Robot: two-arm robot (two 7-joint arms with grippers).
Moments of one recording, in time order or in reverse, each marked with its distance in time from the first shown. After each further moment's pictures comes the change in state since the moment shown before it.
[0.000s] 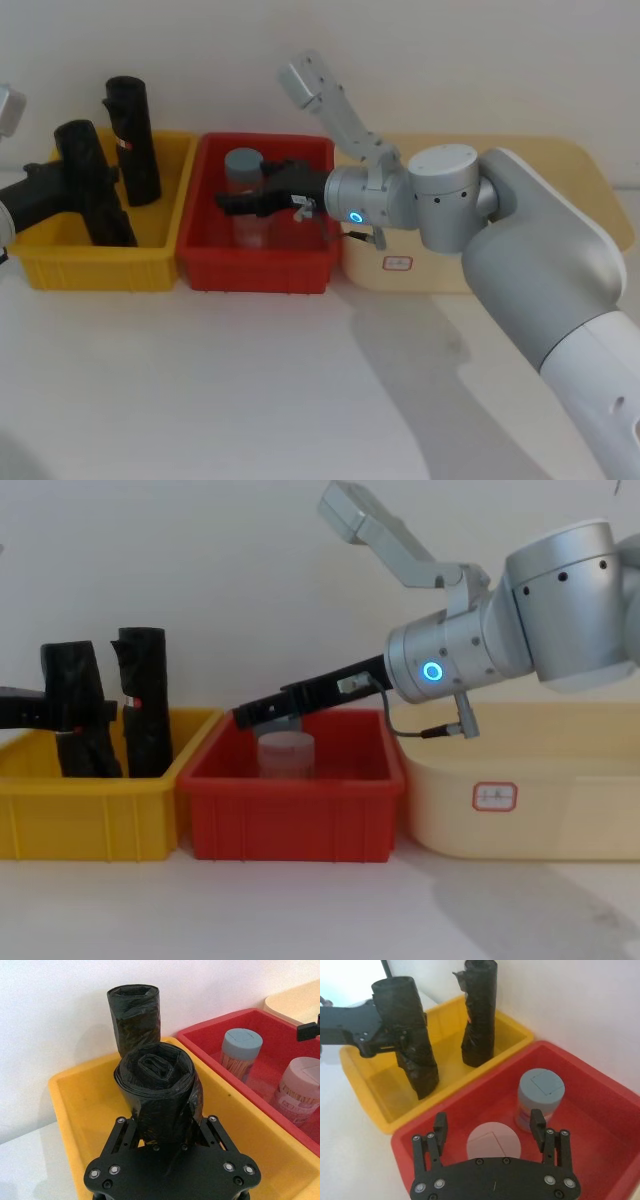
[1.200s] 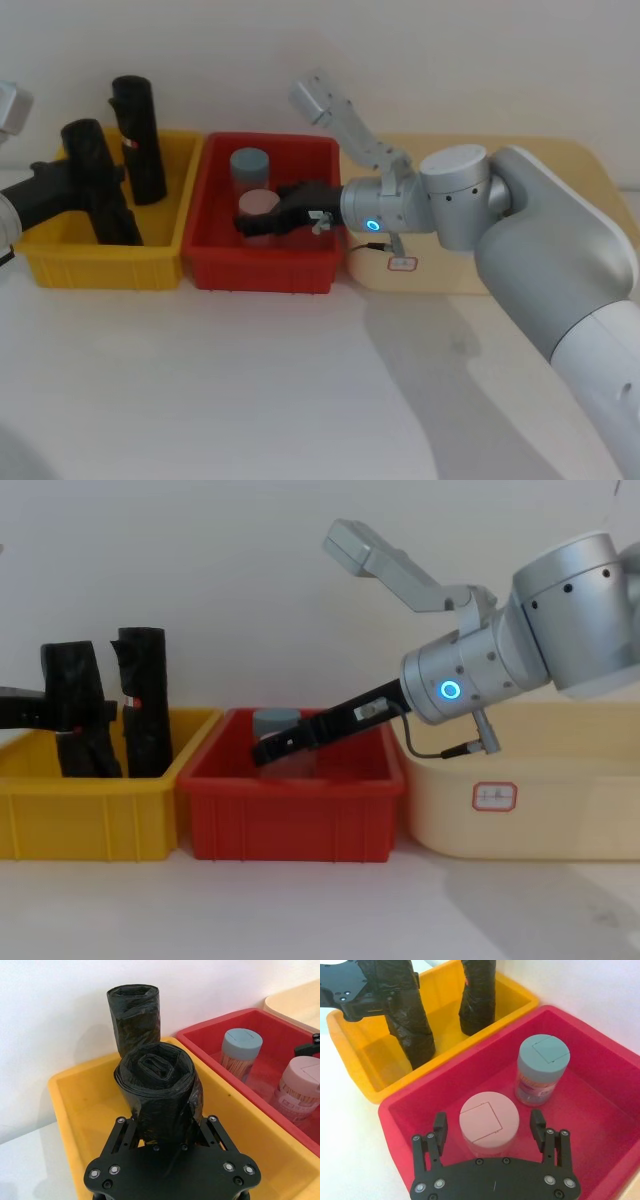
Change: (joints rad) left arm 0.000 0.000 0.000 0.000 0.000 0.000 0.000; right arm 0.040 0.008 -0.024 0.081 -0.021 0.042 0.076
